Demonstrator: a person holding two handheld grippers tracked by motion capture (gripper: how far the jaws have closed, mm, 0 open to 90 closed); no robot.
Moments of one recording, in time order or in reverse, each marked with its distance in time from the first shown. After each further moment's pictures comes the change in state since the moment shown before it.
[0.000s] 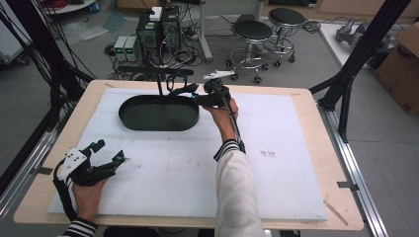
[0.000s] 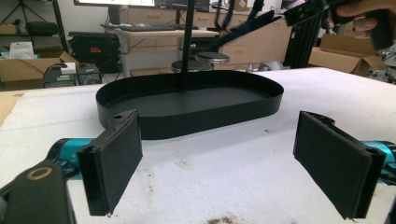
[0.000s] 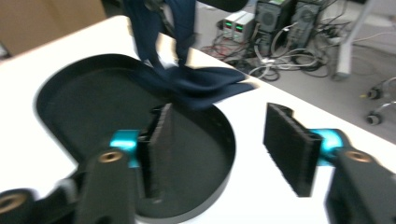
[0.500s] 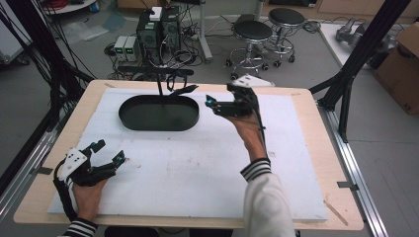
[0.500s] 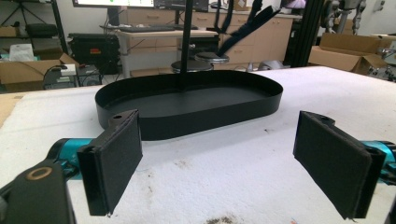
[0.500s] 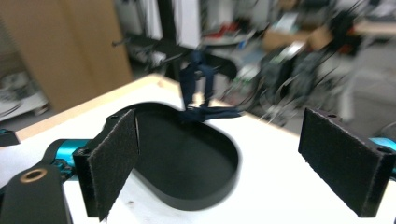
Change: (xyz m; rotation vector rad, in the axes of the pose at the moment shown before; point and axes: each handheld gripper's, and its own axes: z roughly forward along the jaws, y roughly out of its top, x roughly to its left) left arm -0.001 0.000 0.000 -0.001 -0.002 0.013; right arm 0.007 -0.019 -0.119 -0.275 0.014 0.011
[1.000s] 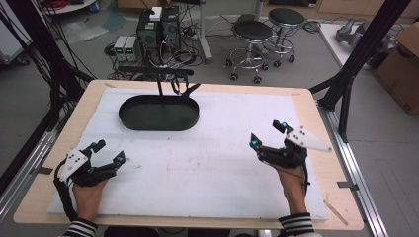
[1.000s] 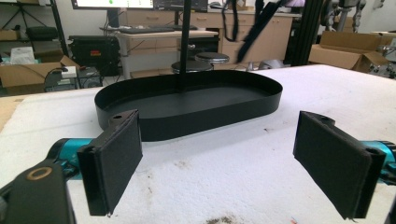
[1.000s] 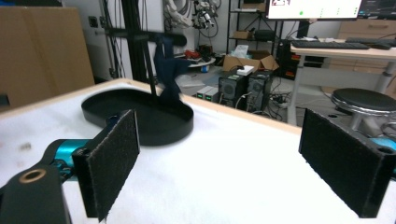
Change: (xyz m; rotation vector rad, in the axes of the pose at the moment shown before) left arm -0.002 0.000 0.000 -0.001 0.000 0.021; right arm -0.006 -0.094 -0.130 -0.118 -0.145 -0.021
